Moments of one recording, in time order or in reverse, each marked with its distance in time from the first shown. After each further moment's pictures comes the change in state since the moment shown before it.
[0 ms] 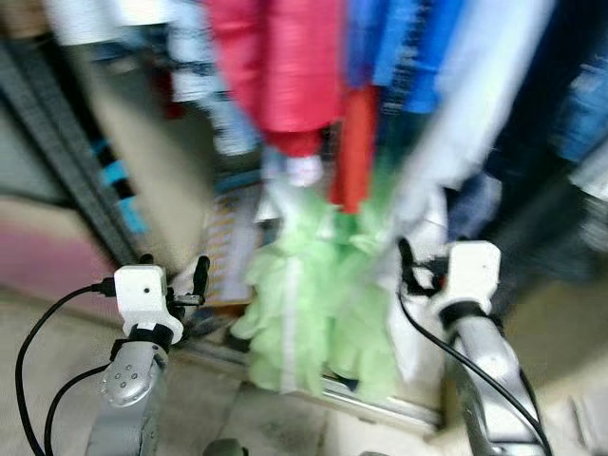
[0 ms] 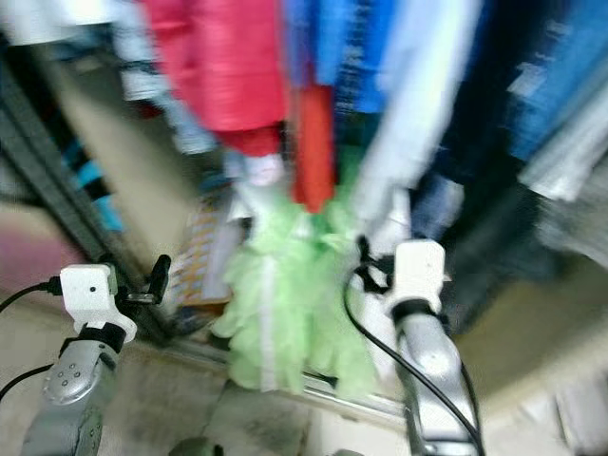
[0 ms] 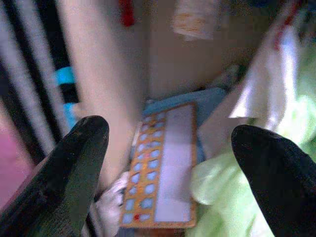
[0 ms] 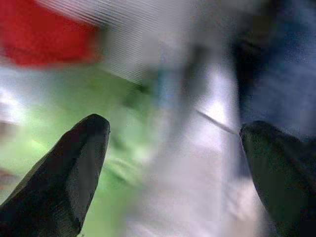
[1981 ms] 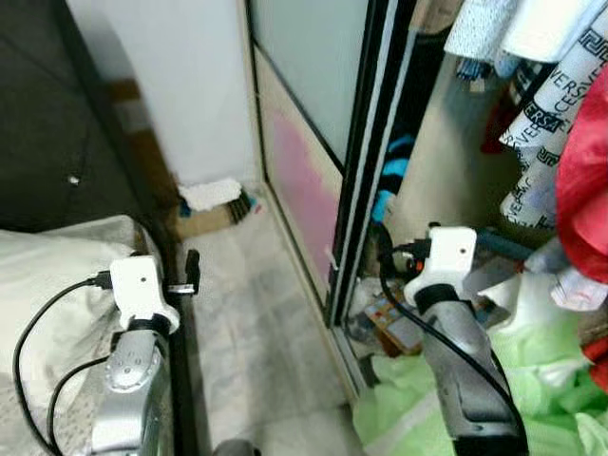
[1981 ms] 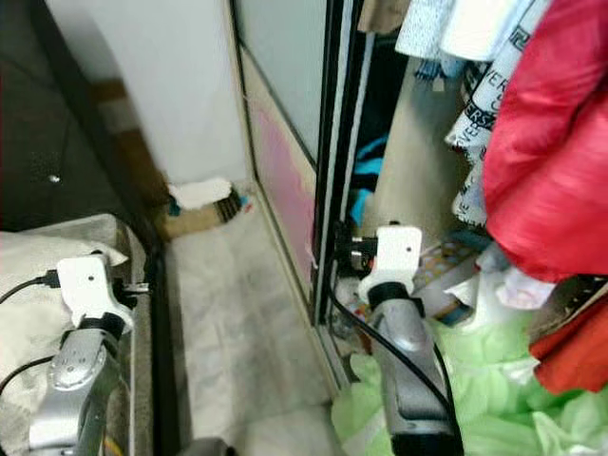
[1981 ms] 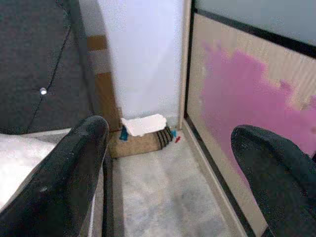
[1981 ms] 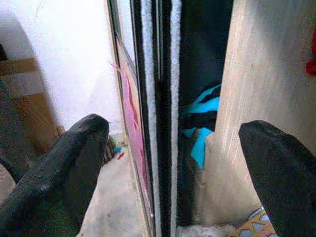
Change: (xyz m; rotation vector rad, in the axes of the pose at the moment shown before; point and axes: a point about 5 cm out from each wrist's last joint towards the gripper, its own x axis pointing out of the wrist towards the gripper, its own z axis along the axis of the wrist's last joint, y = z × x) left arm 0.012 -0.001 -0.002 -0.022 0.021 0.087; right arm 0.014 0.013 0.002 0.094 -0.010 0.030
